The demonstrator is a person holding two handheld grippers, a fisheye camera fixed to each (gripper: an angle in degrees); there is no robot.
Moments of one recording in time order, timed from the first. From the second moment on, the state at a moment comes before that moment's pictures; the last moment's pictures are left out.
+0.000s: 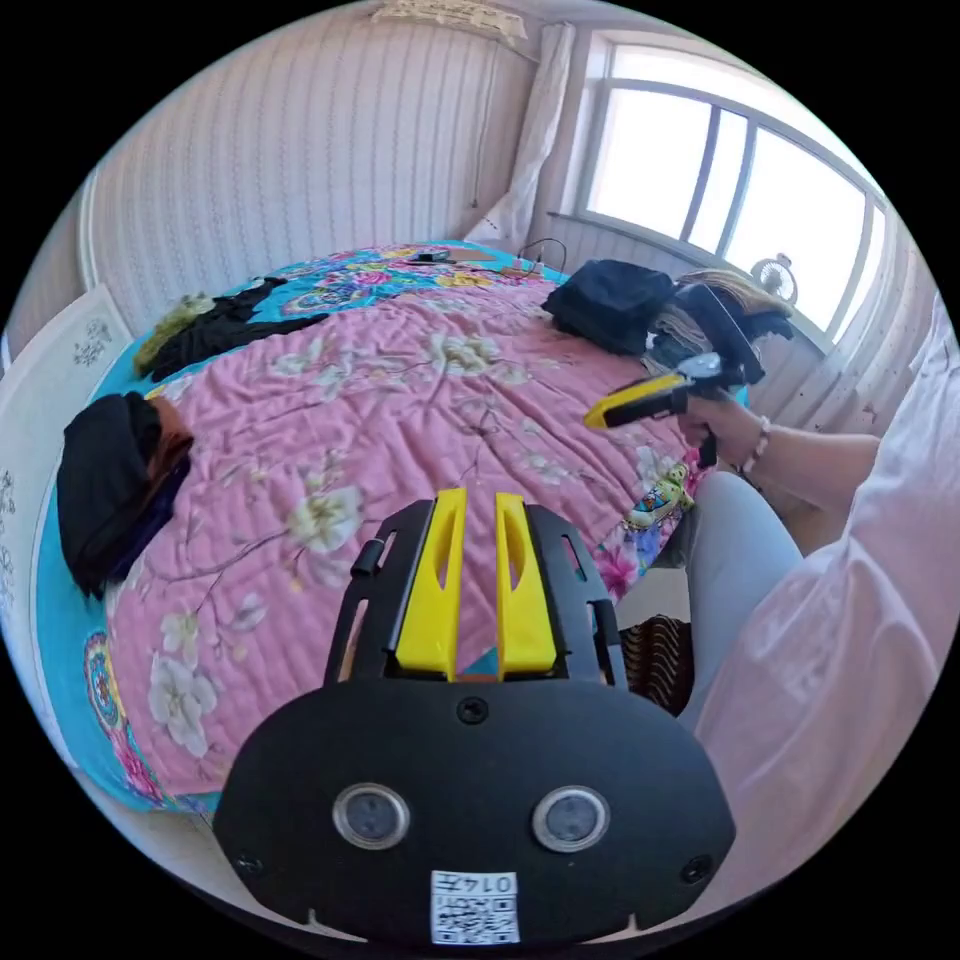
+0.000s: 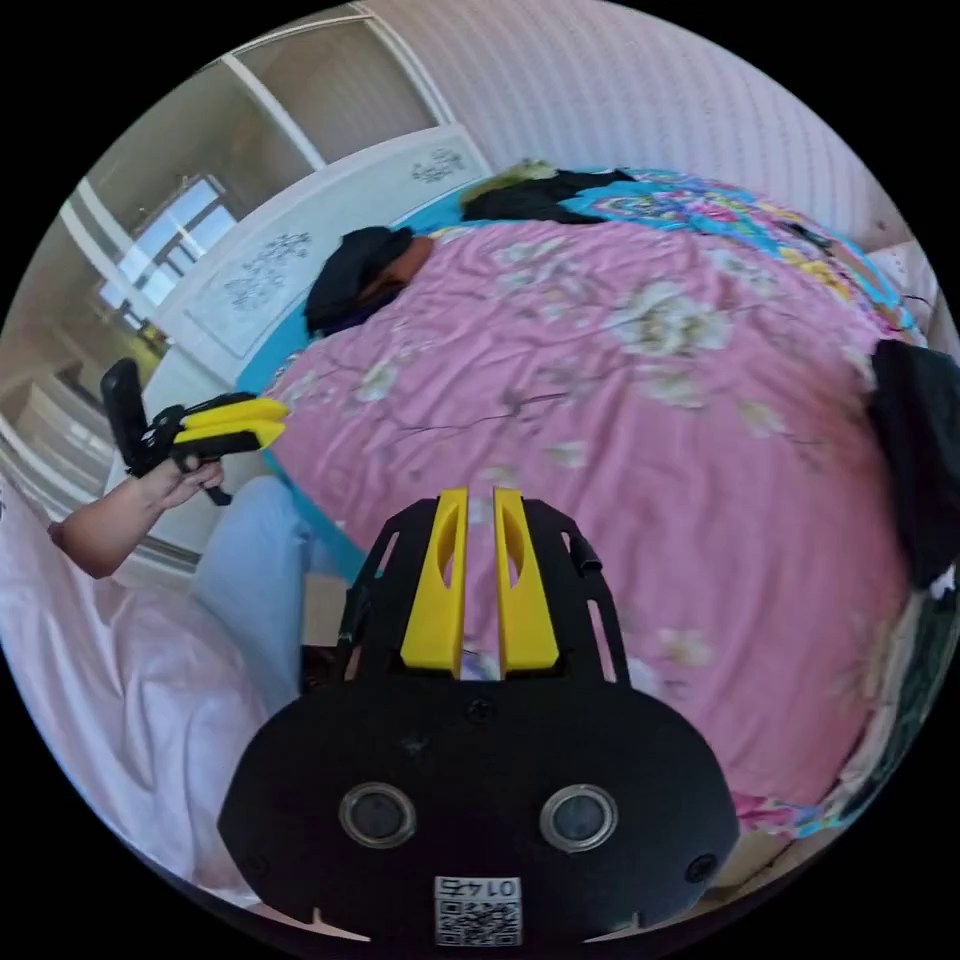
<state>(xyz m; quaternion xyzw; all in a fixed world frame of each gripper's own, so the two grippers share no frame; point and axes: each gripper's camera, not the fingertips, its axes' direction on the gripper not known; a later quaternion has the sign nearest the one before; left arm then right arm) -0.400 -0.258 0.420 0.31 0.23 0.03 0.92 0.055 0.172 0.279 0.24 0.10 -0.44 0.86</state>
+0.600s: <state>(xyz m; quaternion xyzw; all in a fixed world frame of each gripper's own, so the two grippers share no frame) -0.704 -0.074 0.546 0.37 0.17 -0.33 0.85 -0.299 0.209 0.442 0.21 0.16 -0.69 0.68</state>
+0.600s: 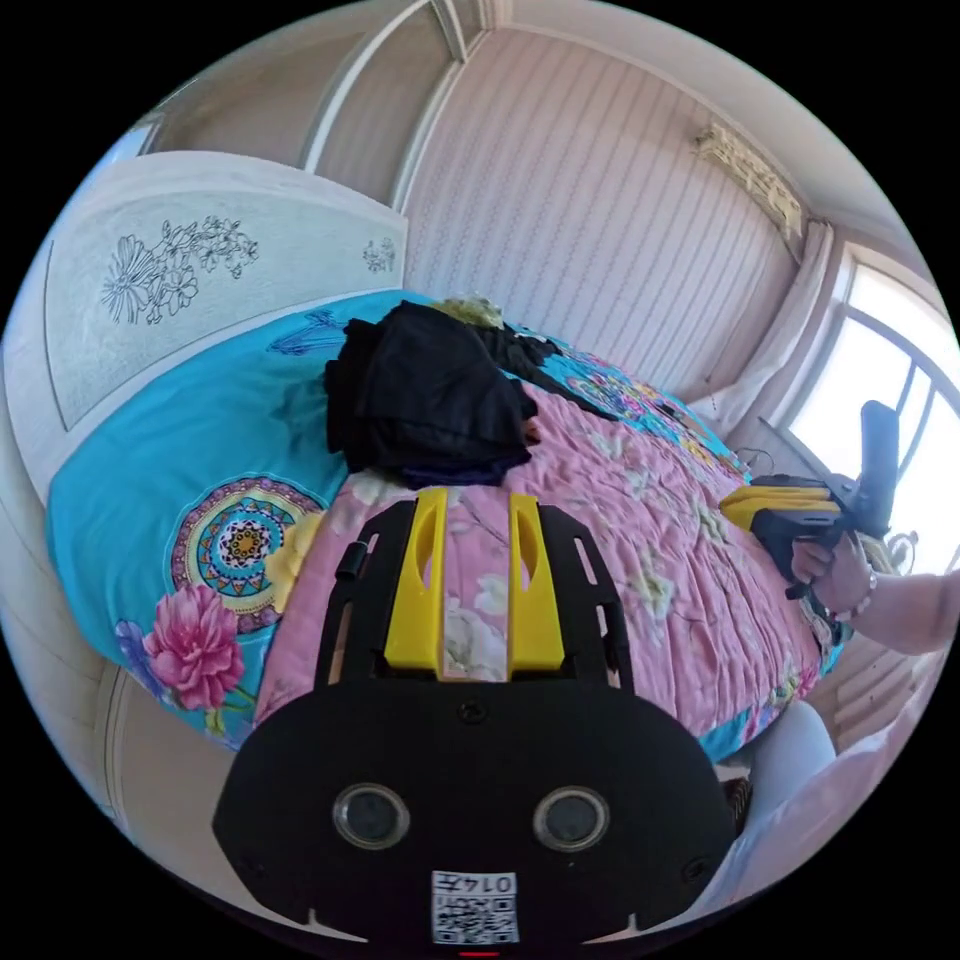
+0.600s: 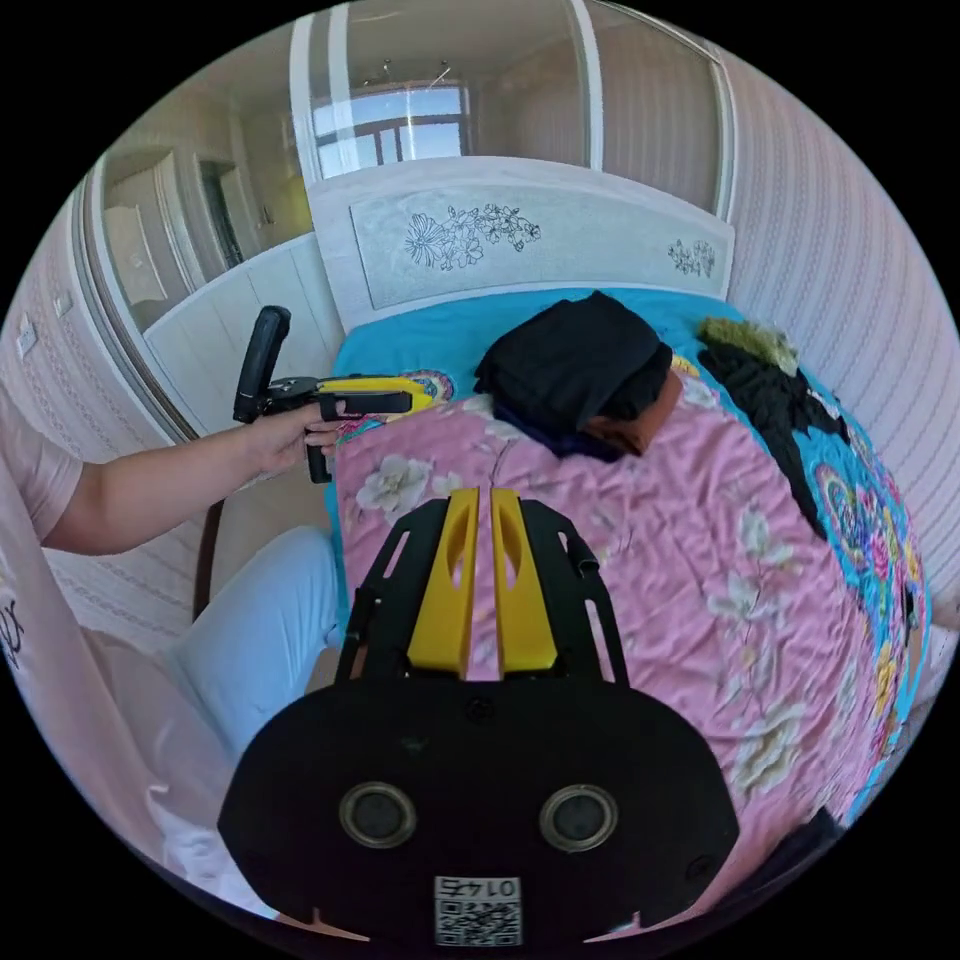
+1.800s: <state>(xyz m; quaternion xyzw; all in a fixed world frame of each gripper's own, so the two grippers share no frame) -0.864 -0.008 0.604 0.37 0.19 -0.33 0.85 -0.377 0.095 0.458 0.25 0.21 -0.64 0.70</state>
